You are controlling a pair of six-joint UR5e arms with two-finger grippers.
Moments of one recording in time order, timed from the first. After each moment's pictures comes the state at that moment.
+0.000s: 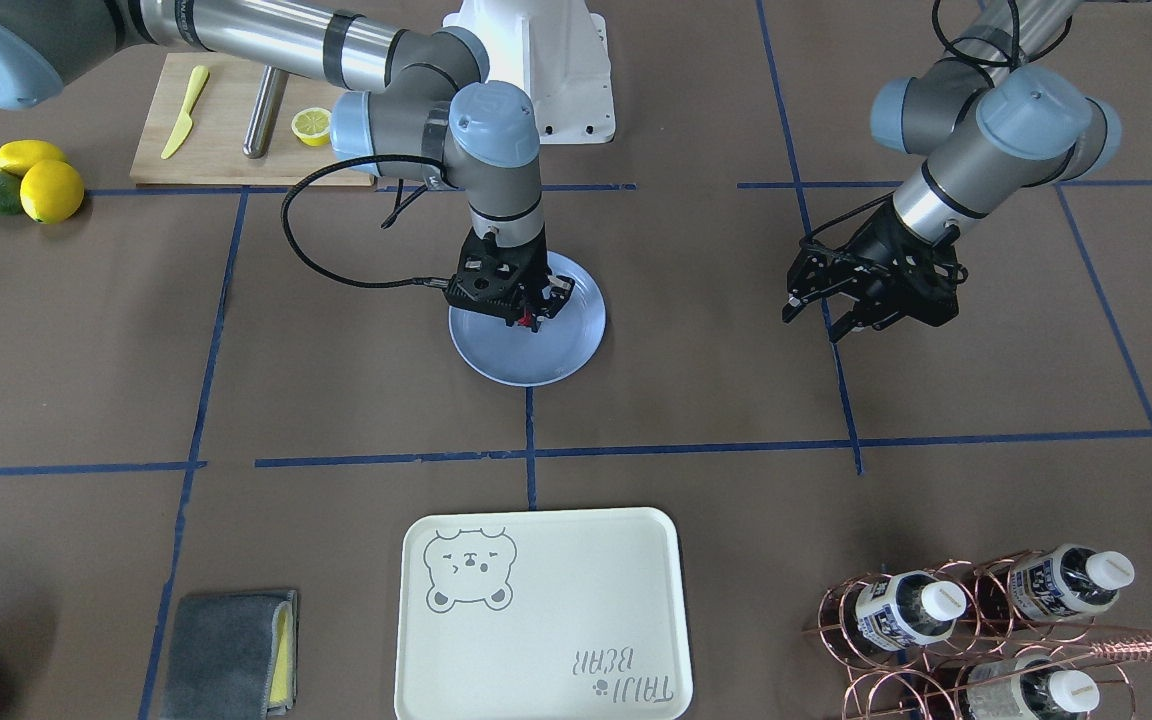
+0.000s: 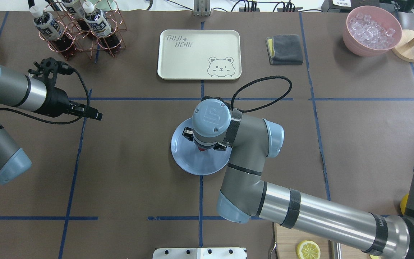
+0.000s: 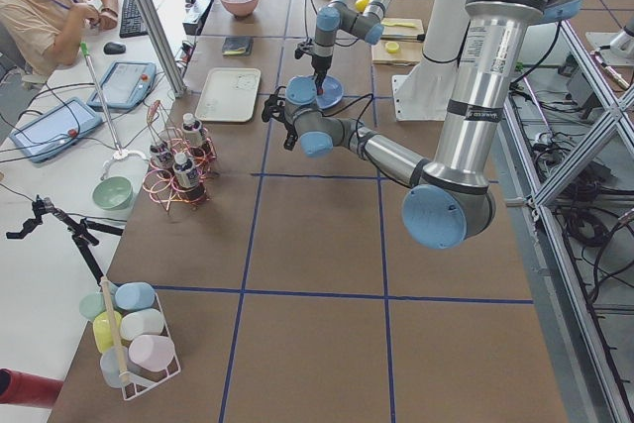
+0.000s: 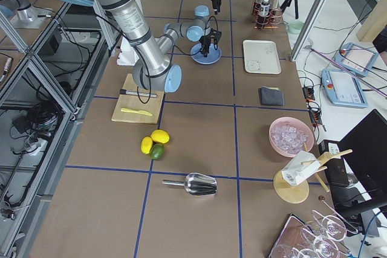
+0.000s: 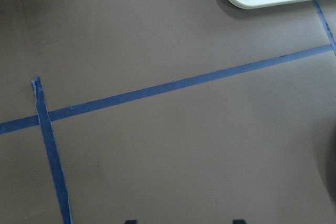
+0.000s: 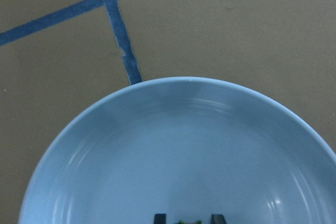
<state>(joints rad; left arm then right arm) -0.82 -1.78 -1.72 -2.26 -2.14 -0.88 0.43 -0.78 1.45 -1.42 1.75 1.62</state>
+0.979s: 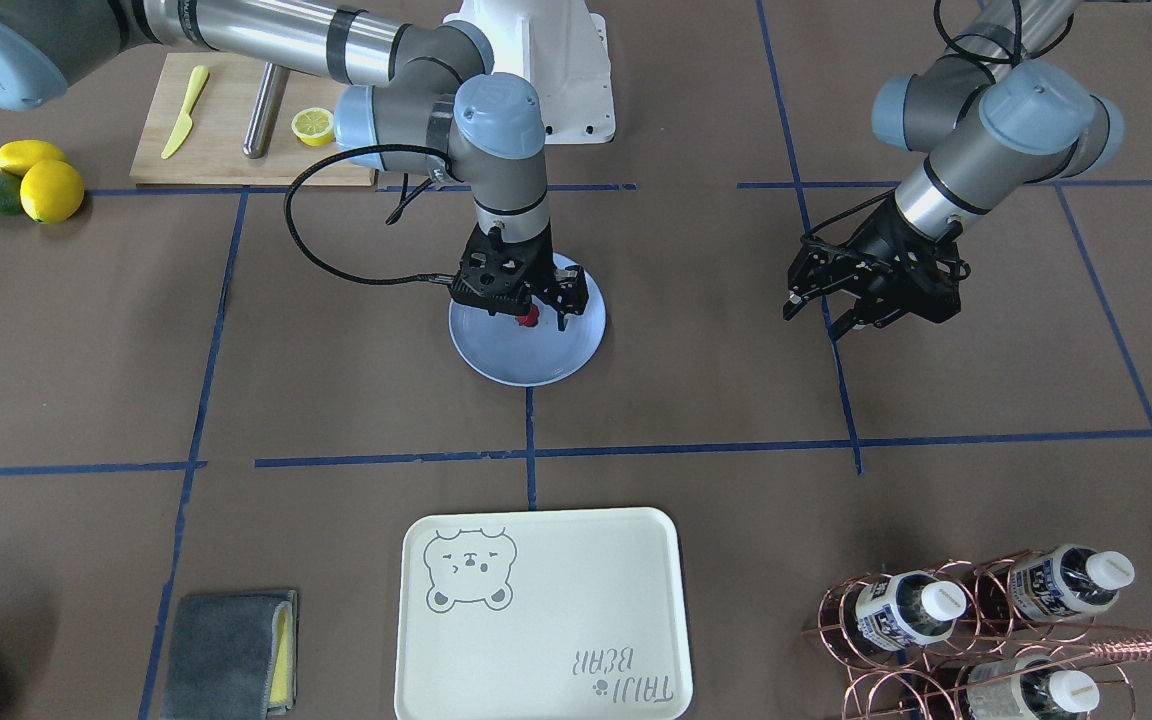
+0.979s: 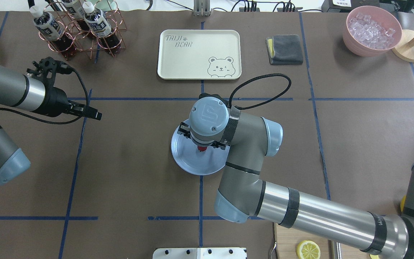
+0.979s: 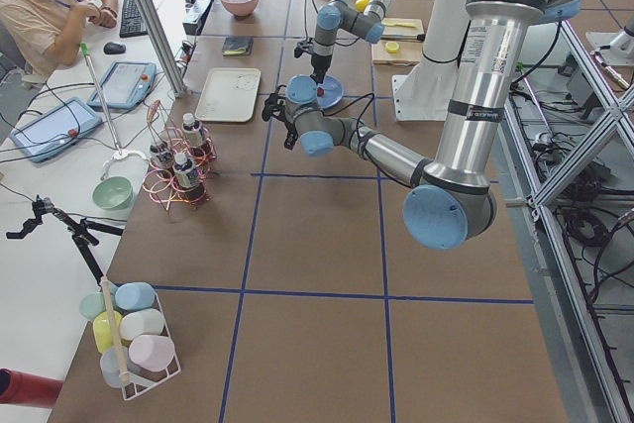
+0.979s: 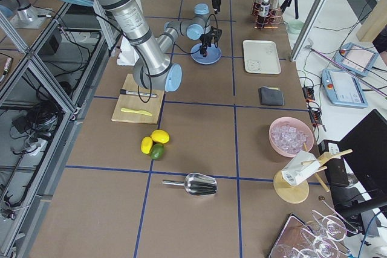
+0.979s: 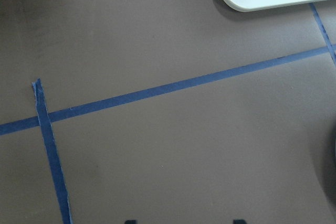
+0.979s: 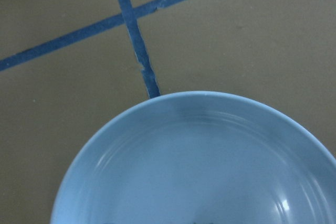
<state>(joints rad) -0.83 -1.77 -1.74 -2.26 -2.14 -0.88 0.44 -0.78 1.48 -1.43 1.73 1.62</state>
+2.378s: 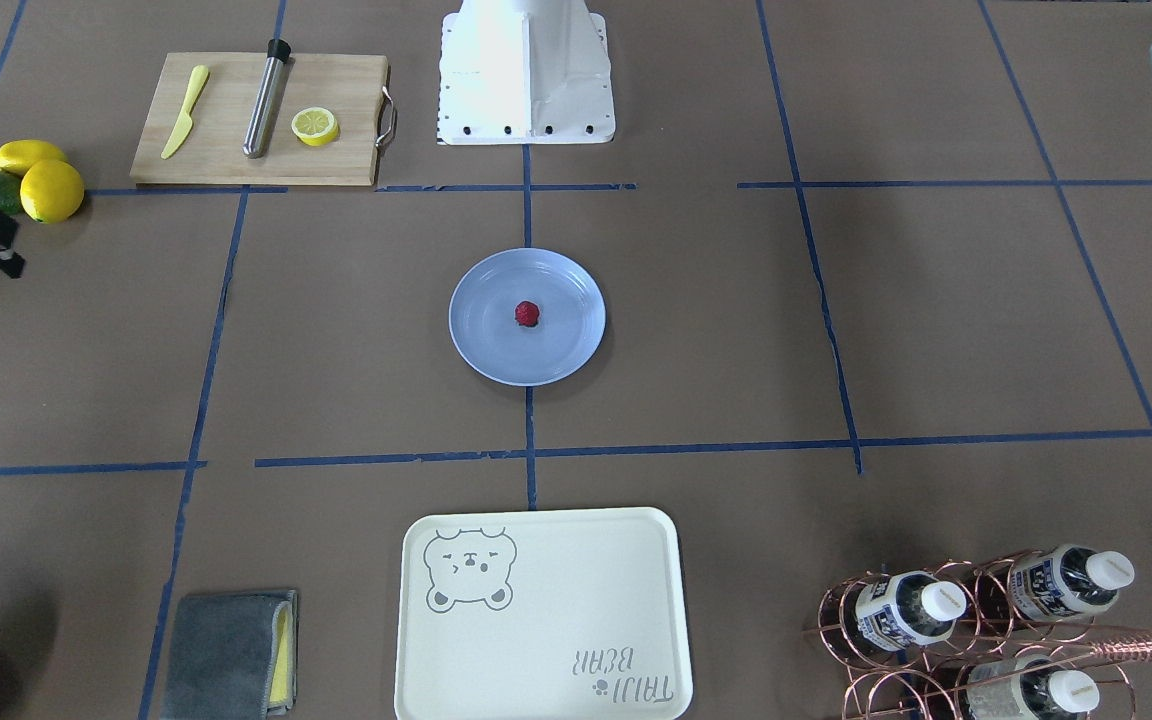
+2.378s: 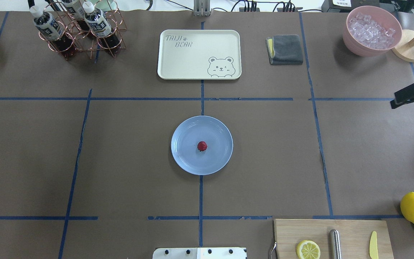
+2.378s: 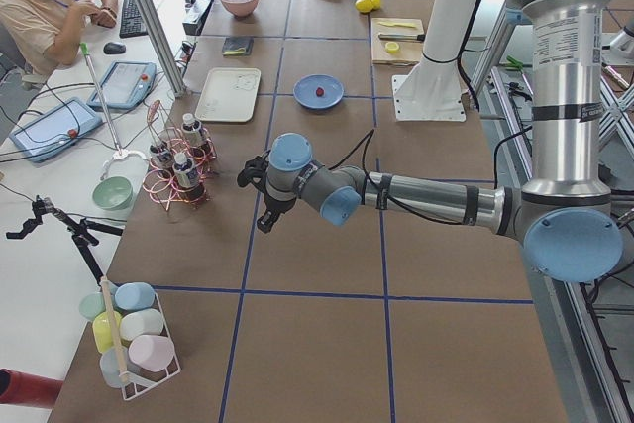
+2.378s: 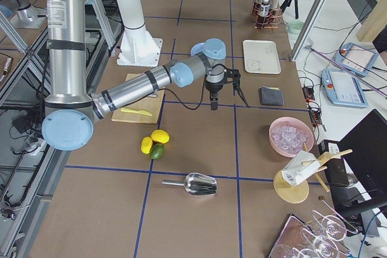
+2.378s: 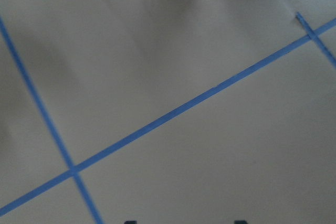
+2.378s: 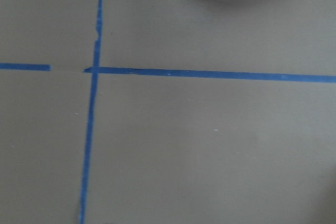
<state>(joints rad) -1.44 -1.48 -1.75 -1.92 -2.31 0.12 1.24 -1.64 2.01 -1.51 2.30 0.48</state>
